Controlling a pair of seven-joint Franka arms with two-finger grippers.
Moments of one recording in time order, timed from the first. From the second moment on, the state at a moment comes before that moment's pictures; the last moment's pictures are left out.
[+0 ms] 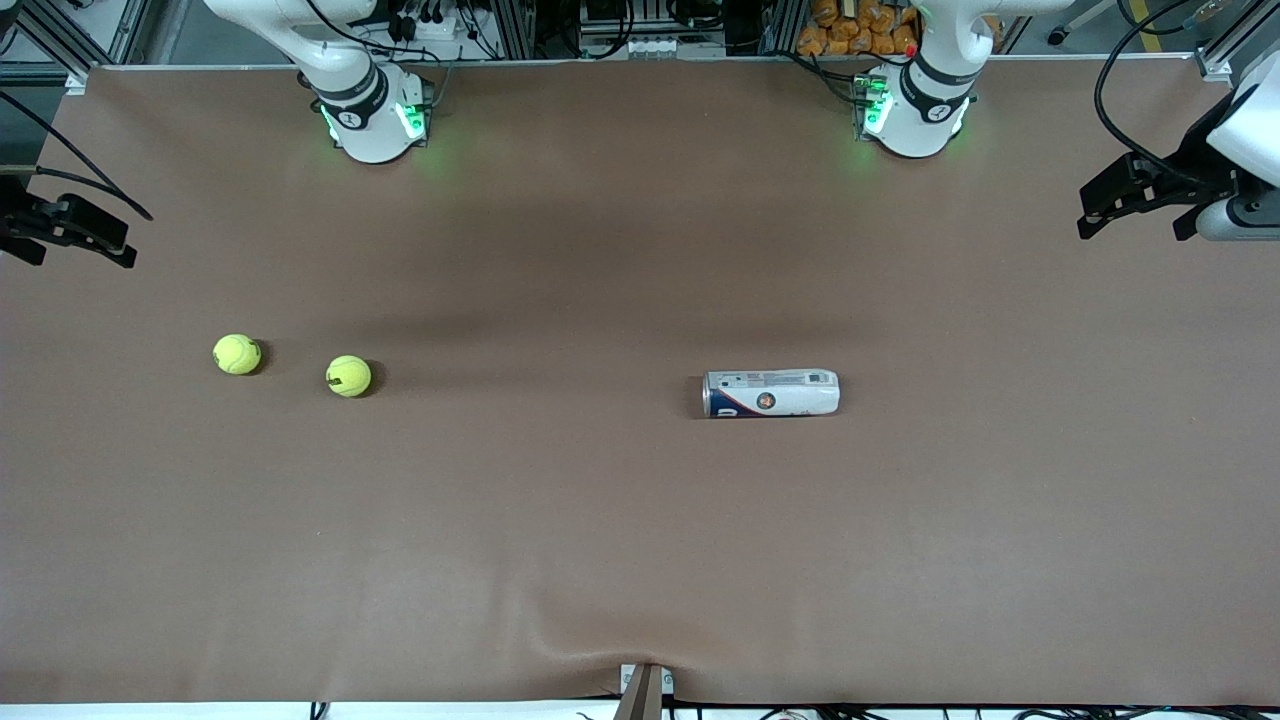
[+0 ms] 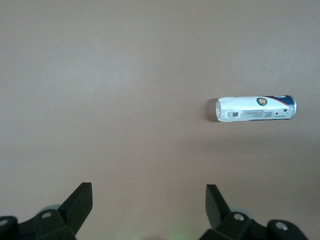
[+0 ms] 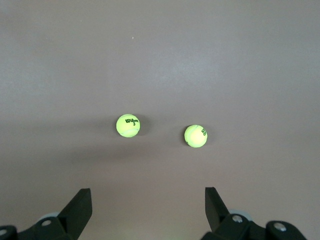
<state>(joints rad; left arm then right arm) -0.05 -0.07 -0.05 -1.57 0.00 1.52 -0.07 0.01 -0.05 -0.07 -1.61 -0.04 1.54 -0.04</state>
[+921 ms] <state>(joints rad) -0.08 -0.01 -0.06 -1.57 0.00 1.51 -0.06 0.00 -0.05 -0.08 -1.61 -0.04 1.55 -0.04</state>
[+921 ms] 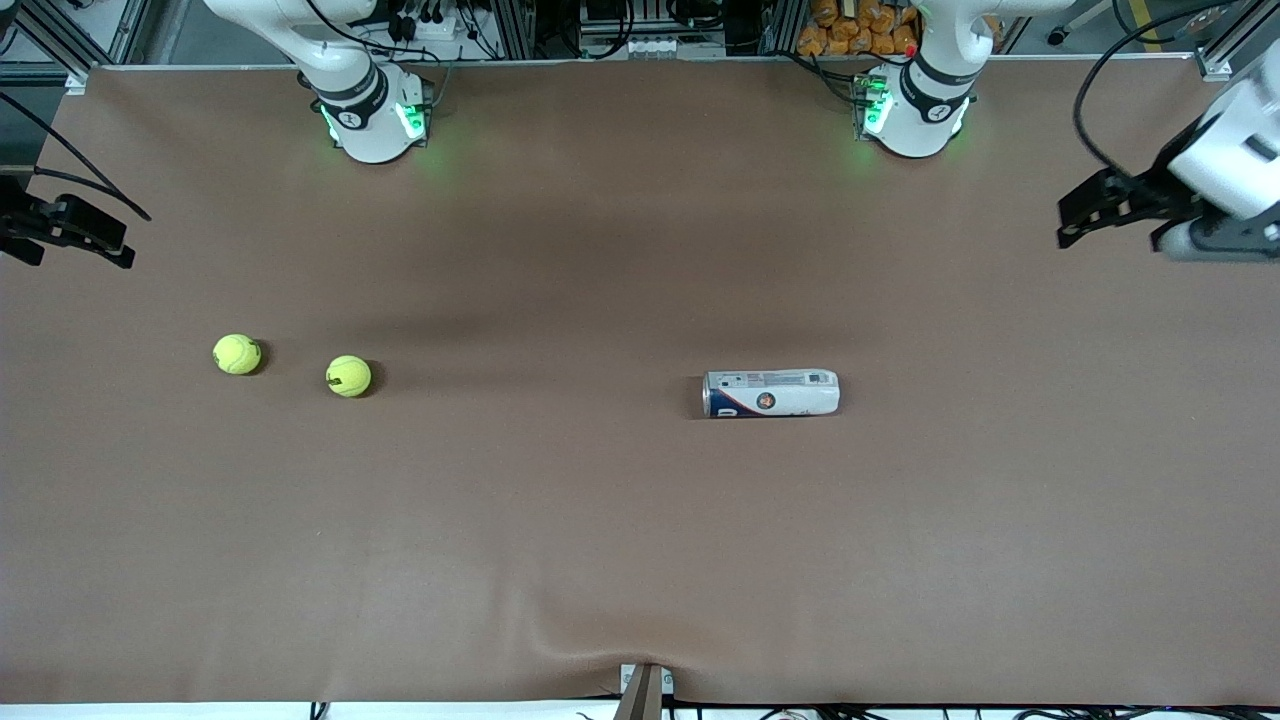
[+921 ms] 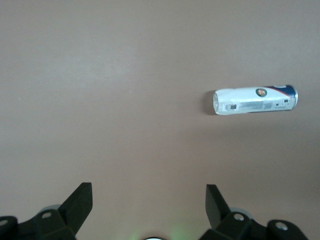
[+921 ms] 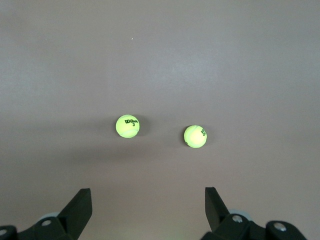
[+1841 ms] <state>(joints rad) -0.30 0.29 -0.20 -1.58 0.24 1.55 -0.07 0.00 -0.03 -0.08 -1.59 -0.04 1.55 -0.04</state>
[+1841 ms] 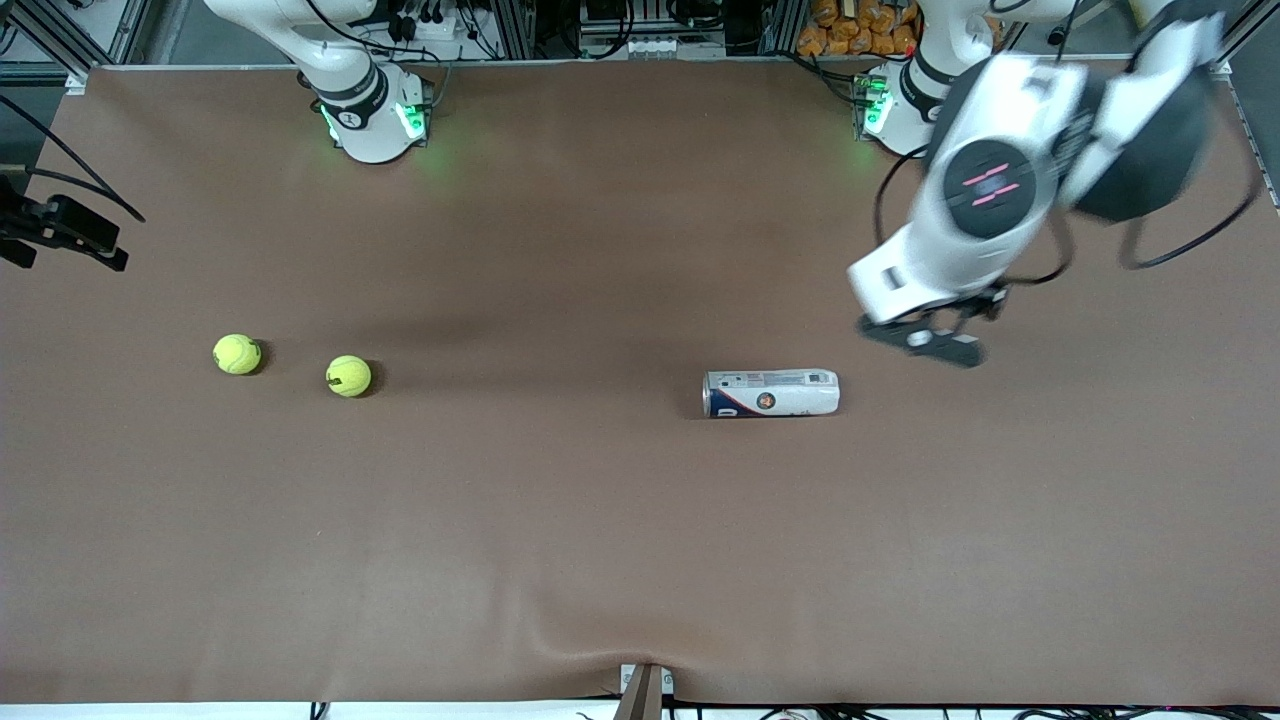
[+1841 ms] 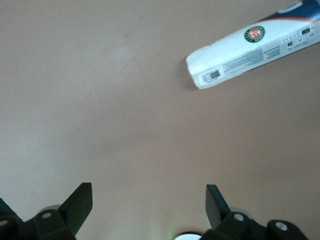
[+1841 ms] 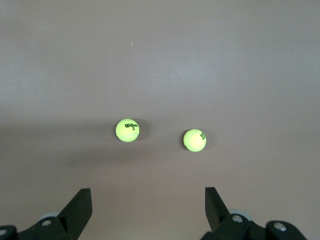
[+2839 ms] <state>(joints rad) -0.40 0.58 -0.20 -1.54 0.39 1.70 0.34 0.00 0.12 -0.07 -1.60 0.02 1.54 -0.04</state>
